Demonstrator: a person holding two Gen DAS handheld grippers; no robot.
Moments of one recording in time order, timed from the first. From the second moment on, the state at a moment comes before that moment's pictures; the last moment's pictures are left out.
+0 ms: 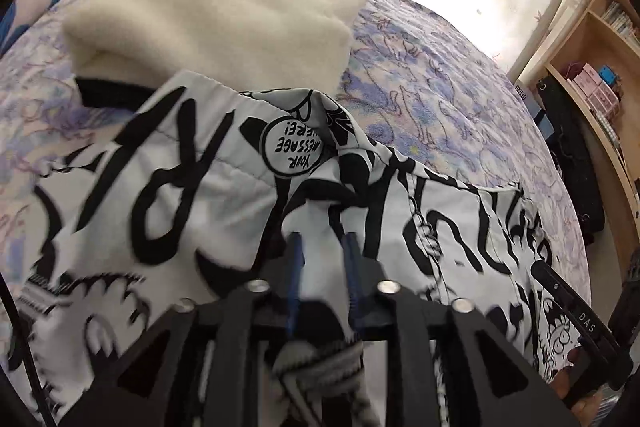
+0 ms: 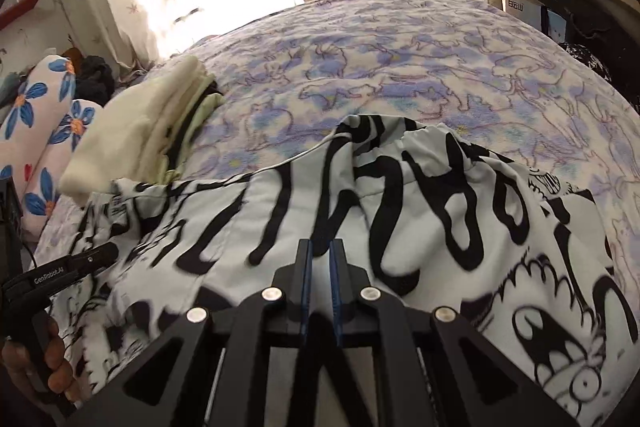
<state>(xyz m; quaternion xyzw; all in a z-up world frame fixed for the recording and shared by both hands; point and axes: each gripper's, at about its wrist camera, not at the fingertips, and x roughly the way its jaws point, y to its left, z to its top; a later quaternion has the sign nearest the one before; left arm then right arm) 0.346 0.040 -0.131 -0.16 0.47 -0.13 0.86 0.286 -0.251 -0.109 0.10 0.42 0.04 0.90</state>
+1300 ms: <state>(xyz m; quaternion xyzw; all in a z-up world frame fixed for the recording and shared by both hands) 0.083 0.118 -0.004 -0.11 0.42 -0.15 0.89 0.016 -0.168 0.093 0.00 0.32 0.17 0.93</state>
